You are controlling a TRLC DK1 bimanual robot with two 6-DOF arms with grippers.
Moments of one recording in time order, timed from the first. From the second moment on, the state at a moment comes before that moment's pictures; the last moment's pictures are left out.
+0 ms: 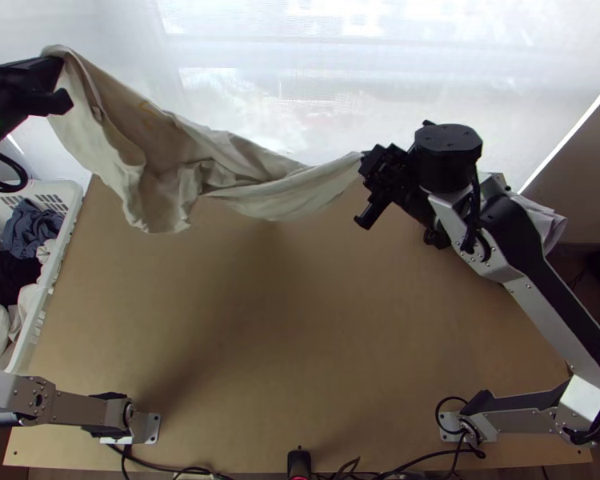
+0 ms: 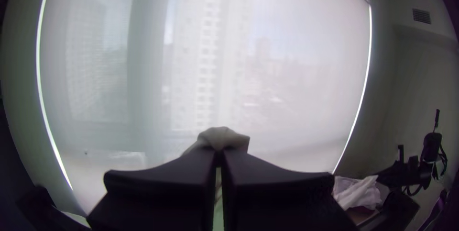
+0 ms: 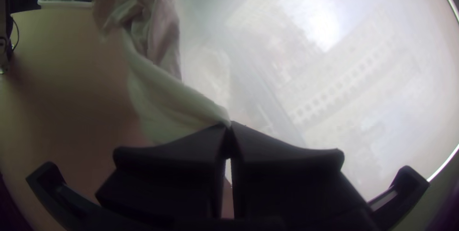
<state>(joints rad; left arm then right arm) 0.10 1.50 2.29 -0.81 0.31 -0.04 0.67 1.50 1.79 -0.63 0.21 -0.68</state>
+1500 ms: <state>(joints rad) 0.12 1.24 2.17 -0.96 0.35 -0.05 0.51 2.10 2.08 -0.59 0.13 -0.44</state>
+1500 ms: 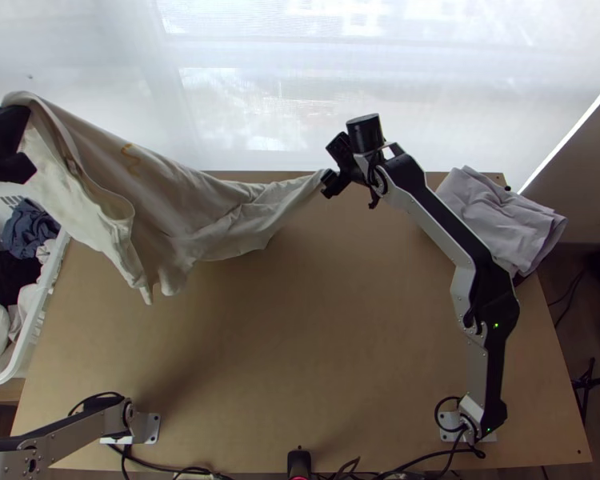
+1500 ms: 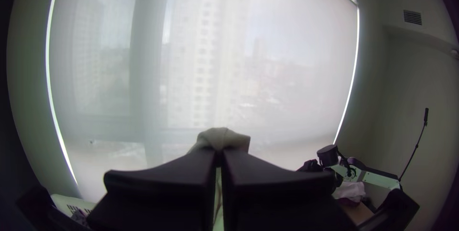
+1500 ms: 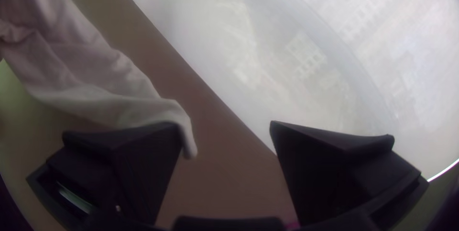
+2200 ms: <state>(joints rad) -0.19 1.34 1.98 -0.88 0.30 -0.10 0.54 1.98 1.95 -0.70 0.20 -0.36</state>
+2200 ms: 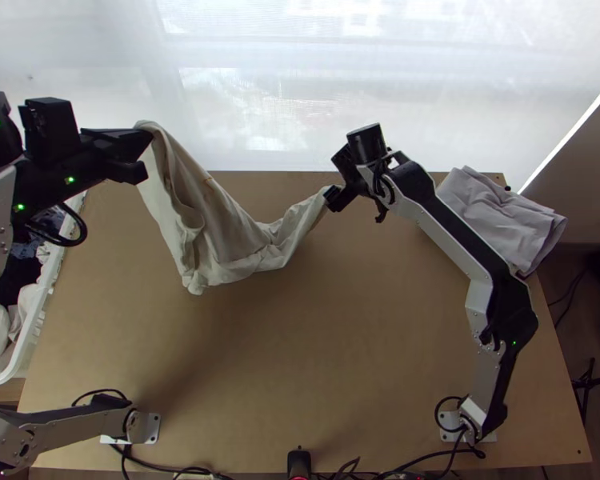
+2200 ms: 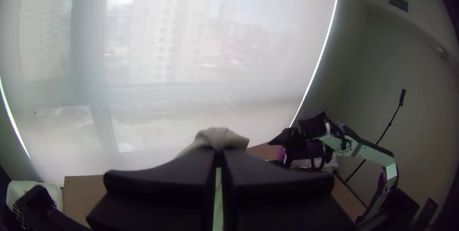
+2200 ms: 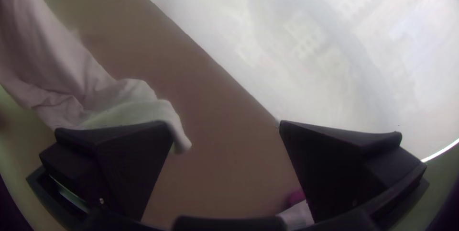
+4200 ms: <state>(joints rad) -0.28 1.64 2.02 -0.72 0.22 -0.13 0.94 2.16 2.29 -0.97 -0.12 -0.38</state>
